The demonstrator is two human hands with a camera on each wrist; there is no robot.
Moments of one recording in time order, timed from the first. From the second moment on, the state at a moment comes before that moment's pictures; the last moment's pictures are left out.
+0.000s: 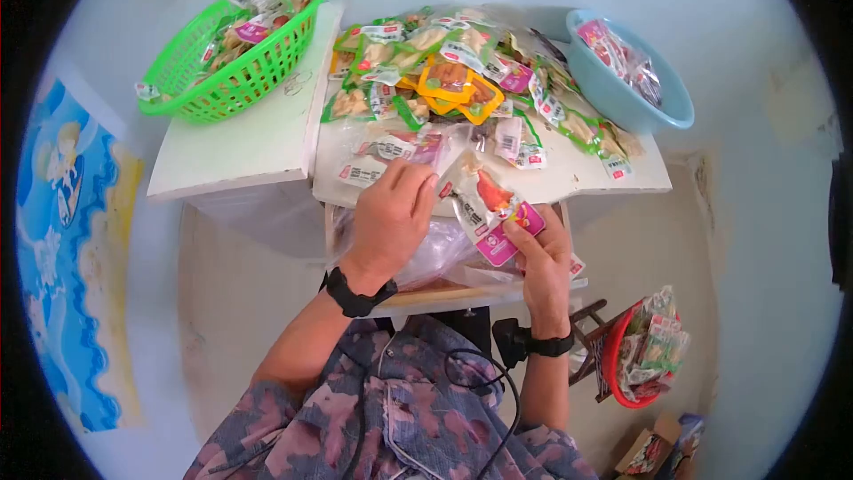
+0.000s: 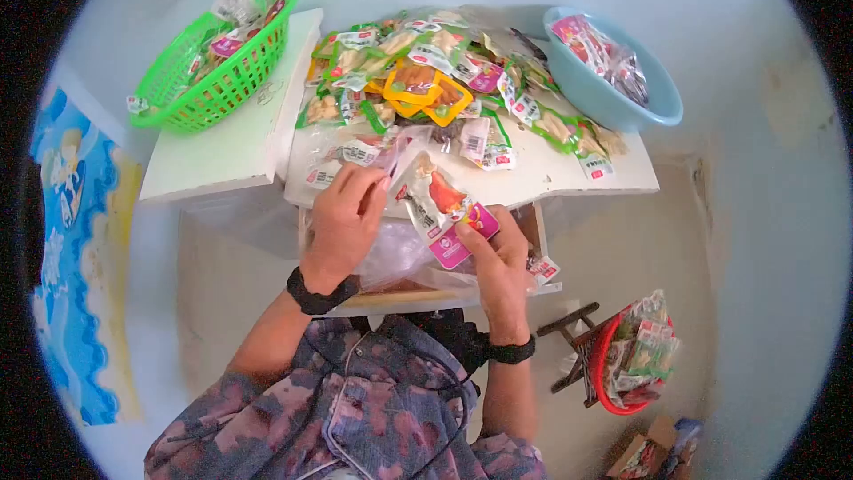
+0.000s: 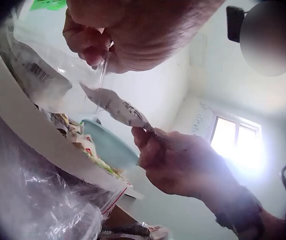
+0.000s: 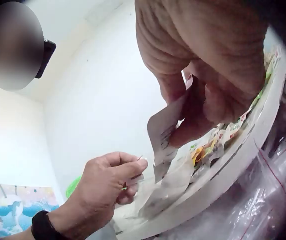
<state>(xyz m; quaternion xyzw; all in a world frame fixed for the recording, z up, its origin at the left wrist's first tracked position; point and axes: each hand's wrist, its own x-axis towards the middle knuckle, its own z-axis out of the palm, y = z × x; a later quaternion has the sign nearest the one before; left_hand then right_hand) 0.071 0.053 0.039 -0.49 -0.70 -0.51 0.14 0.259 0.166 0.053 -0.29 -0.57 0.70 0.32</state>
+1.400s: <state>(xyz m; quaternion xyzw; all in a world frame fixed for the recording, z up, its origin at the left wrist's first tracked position) 0.056 0.037 0.026 -0.49 -0.66 -0.56 0.10 0.134 0.176 0.044 -0.22 -0.78 0.56 0.19</state>
